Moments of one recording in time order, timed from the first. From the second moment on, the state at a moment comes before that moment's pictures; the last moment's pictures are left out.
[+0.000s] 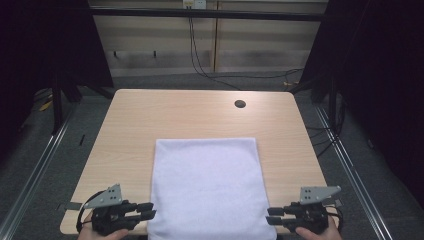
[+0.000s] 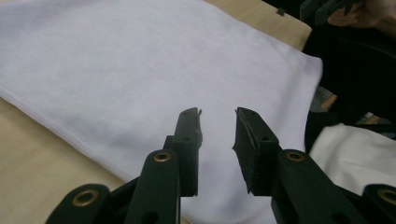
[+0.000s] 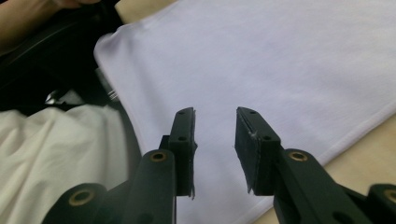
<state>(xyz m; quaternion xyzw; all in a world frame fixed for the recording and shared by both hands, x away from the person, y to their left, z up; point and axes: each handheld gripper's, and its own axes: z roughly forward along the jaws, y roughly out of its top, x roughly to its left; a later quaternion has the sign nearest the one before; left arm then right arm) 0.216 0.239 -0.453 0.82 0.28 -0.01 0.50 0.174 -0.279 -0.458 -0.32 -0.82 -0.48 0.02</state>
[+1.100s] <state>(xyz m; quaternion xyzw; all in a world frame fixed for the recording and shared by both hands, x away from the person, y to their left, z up) 0.332 0.200 -0.502 0.84 0.36 0.04 0.41 0.306 -0.223 -0.496 -0.39 -0.84 -0.37 -0.04</state>
